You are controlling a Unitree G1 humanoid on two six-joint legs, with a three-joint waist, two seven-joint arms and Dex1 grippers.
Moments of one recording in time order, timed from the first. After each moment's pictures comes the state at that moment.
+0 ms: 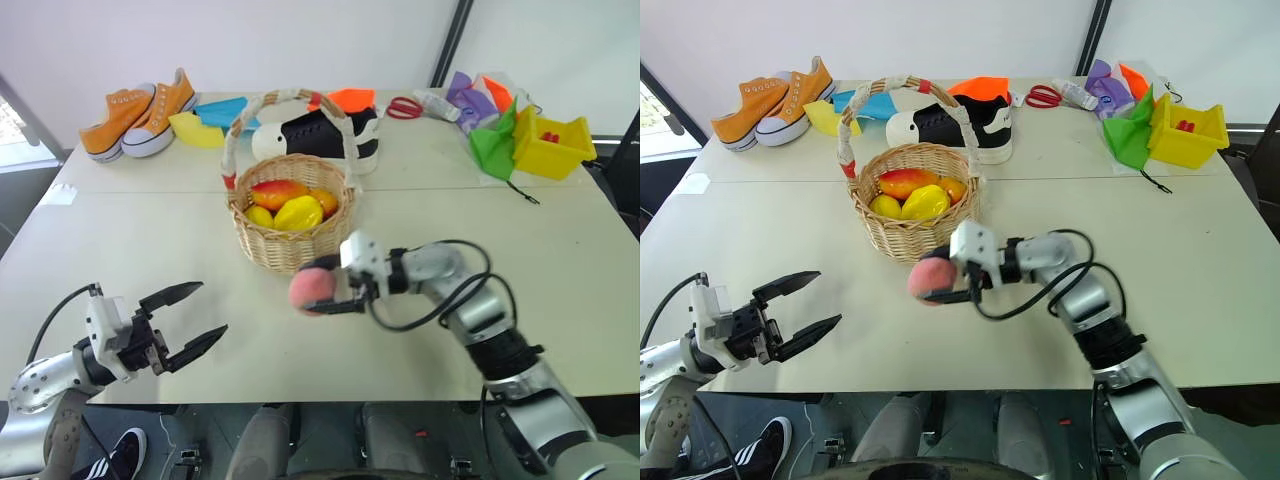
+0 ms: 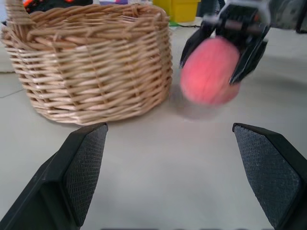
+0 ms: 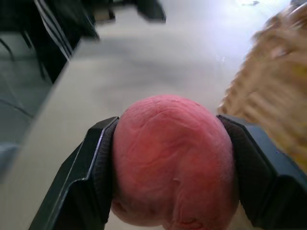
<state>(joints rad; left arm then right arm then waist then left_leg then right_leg) 0.26 0.61 0.34 -0.22 -0.62 -0.02 -1.11 -0.58 -0.47 0.26 -0.10 0.36 0.41 1.17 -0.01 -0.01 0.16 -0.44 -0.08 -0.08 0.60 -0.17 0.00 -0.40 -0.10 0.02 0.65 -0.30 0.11</state>
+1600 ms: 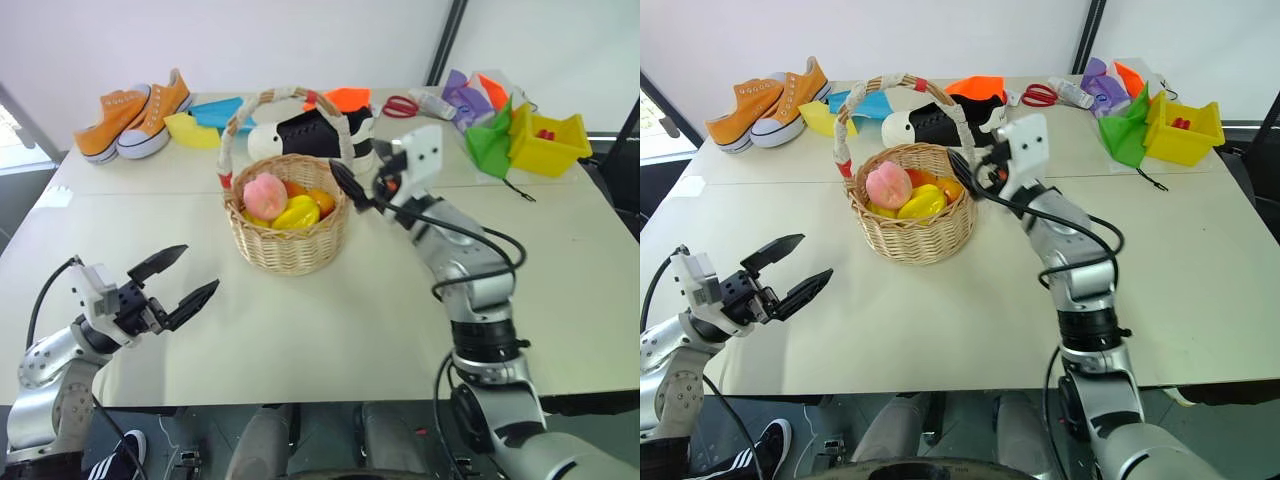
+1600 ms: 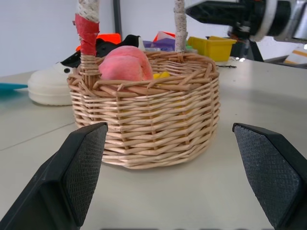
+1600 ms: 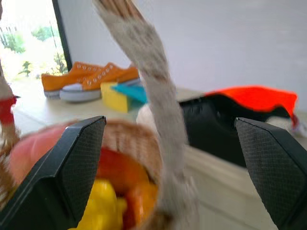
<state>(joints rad) 0.12 0.55 0.37 -0.16 -0.64 0.01 -1.02 -0.67 -0.13 0.03 -0.08 0.22 0.46 0.30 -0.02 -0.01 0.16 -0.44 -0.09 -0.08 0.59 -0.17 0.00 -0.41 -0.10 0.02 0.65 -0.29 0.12</state>
